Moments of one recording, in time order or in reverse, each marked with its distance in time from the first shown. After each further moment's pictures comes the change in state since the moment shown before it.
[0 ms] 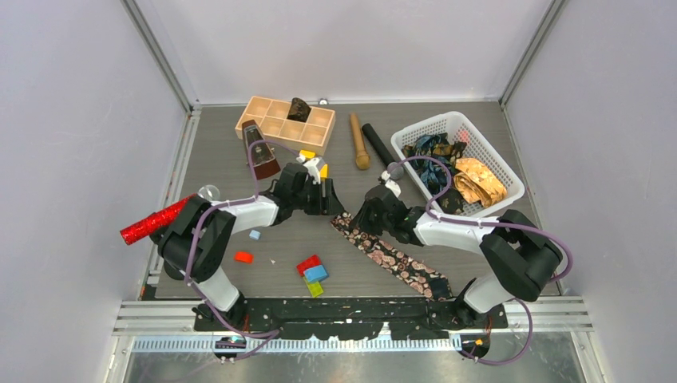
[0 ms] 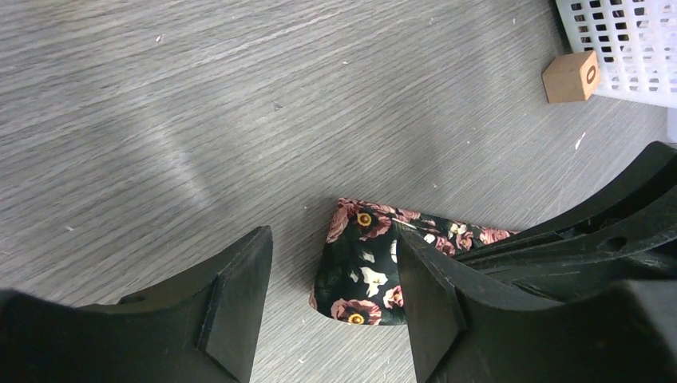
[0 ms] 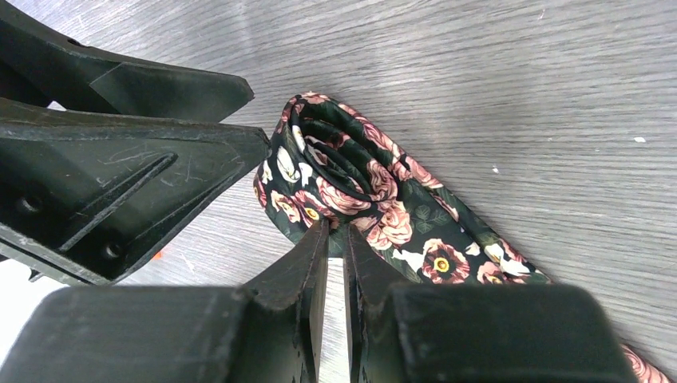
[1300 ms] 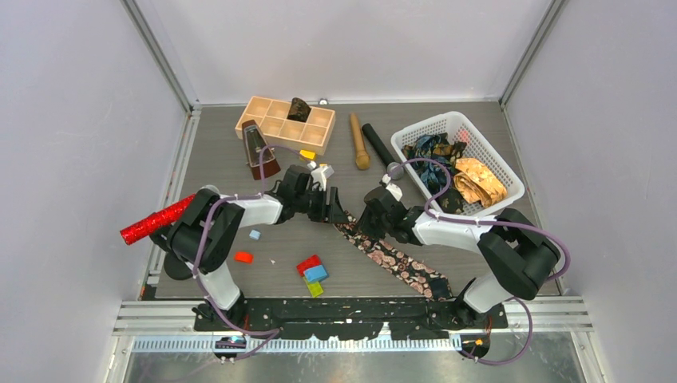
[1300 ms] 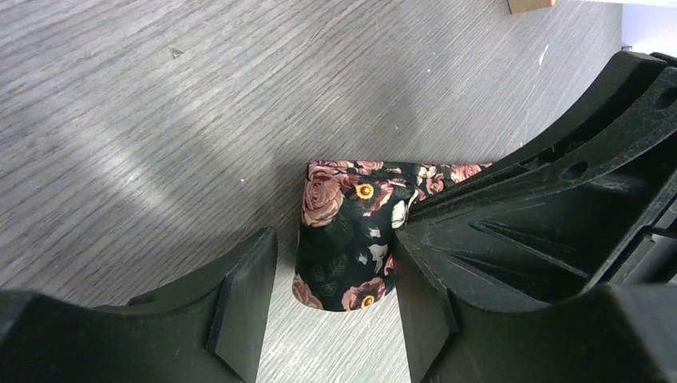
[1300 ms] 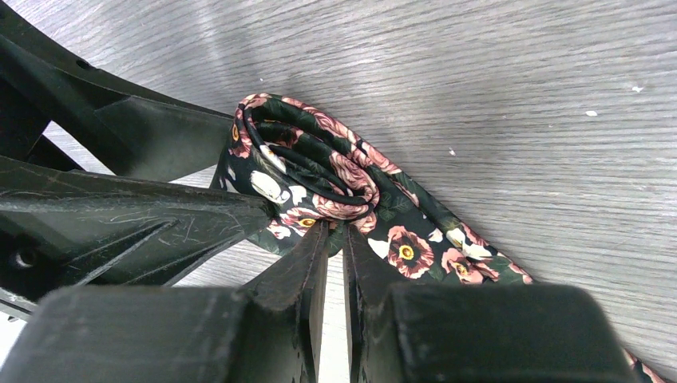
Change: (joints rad) left arm 0.000 0.075 0.013 -0.013 0.230 0.053; right arm 0.000 0.015 0.005 -0.074 0.010 0.004
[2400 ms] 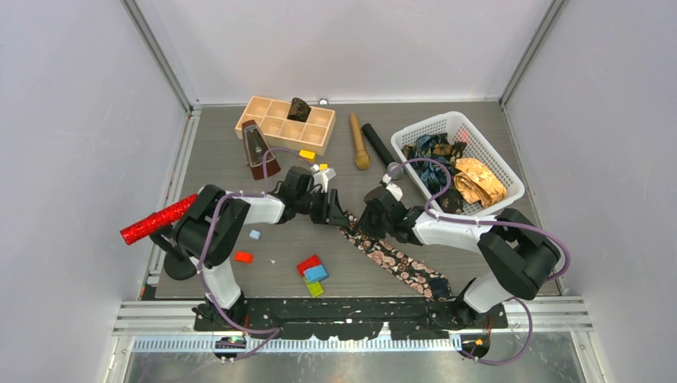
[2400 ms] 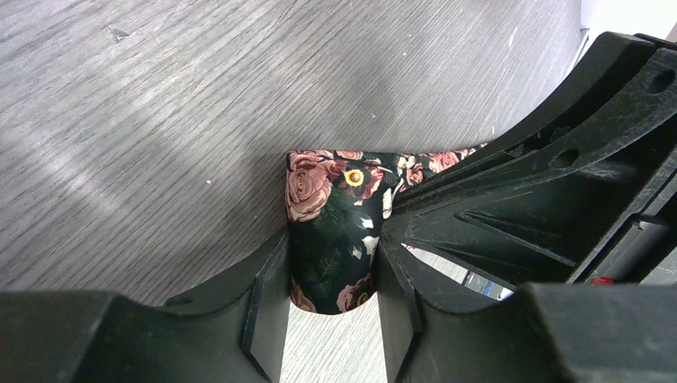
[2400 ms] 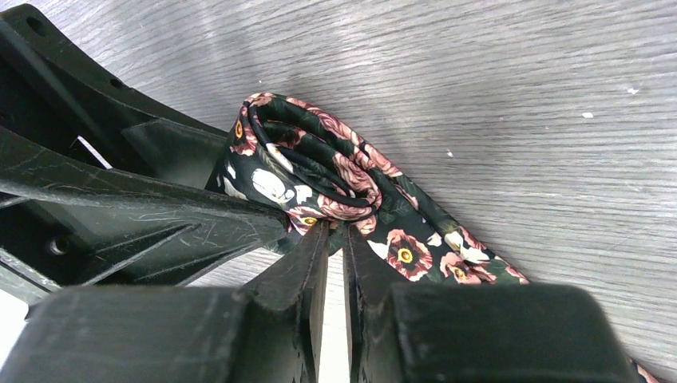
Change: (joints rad) left arm 0.001 0.055 0.003 0.045 0.110 -0.045; right arm -0.002 0.000 0.000 0.000 0.000 -0.001
